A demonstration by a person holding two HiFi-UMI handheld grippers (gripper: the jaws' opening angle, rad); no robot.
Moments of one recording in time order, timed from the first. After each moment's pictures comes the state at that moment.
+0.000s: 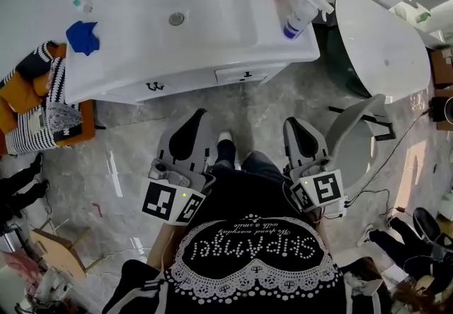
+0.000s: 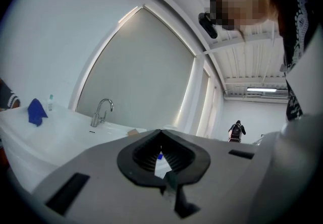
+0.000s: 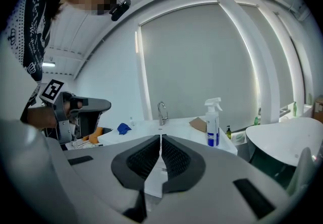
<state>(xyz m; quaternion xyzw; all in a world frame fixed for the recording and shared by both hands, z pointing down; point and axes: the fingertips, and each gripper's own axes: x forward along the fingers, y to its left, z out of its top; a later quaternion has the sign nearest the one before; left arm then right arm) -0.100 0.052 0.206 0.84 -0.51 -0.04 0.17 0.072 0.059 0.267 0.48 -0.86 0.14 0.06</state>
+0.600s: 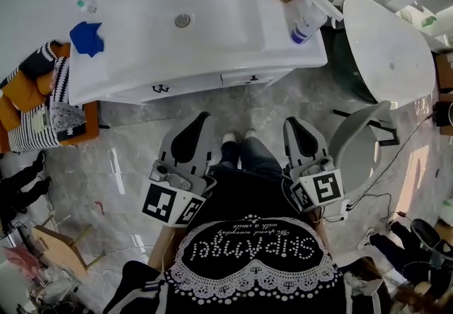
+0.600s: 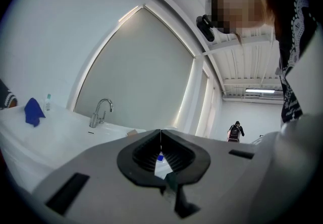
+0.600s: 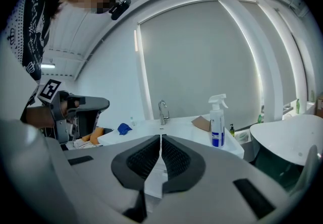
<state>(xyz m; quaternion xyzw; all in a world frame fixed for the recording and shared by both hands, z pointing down) -0.105 0.039 0.206 0.85 -0.50 -0.05 0.17 0.059 0.037 0.274 0.47 -0.87 0.15 0.06</state>
